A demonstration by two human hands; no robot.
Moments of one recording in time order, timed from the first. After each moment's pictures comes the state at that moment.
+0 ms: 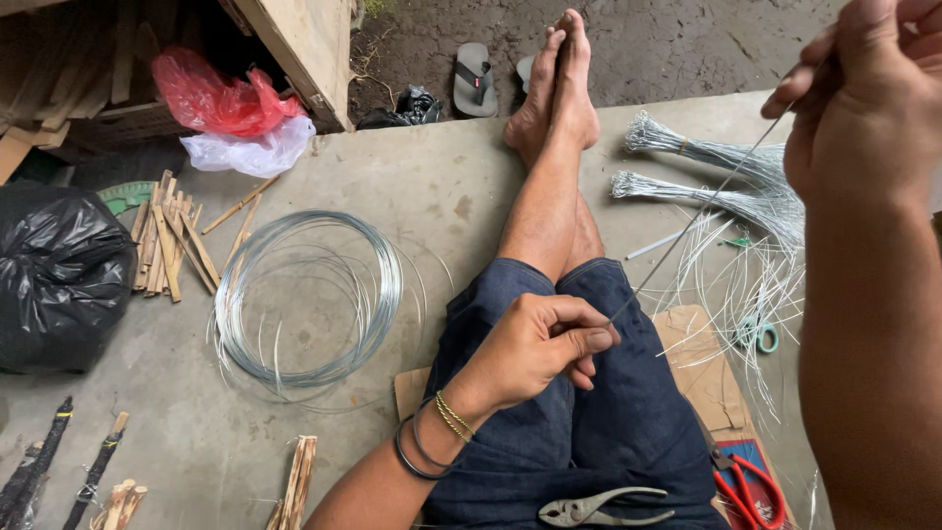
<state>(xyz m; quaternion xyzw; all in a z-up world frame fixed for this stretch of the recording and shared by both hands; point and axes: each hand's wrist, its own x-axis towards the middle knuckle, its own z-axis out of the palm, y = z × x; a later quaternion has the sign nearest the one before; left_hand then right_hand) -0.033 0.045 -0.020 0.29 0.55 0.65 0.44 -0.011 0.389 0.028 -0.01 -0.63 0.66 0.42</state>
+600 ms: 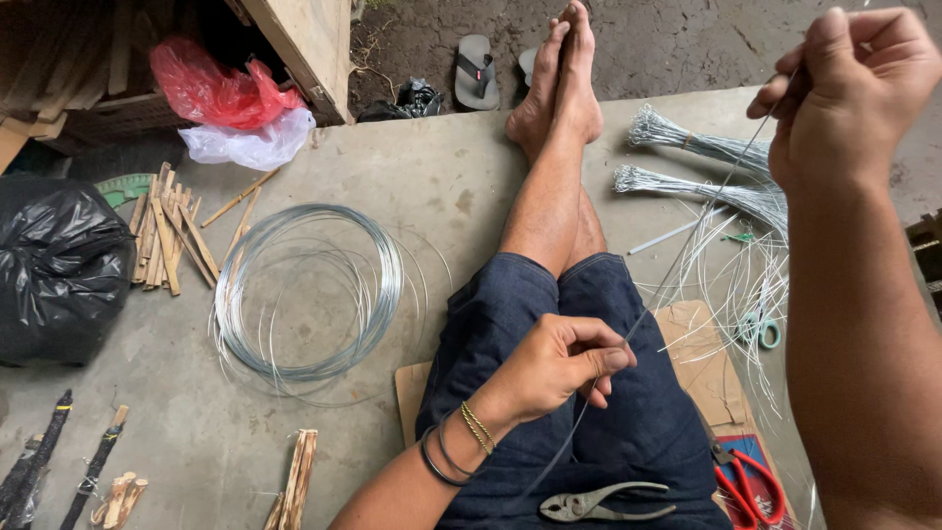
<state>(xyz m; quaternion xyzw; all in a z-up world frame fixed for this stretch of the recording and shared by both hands) -0.010 0.052 -0.060 0.26 0.48 0.68 0.49 -0.033 0.392 0.011 -0.02 -0.60 0.68 0.43</state>
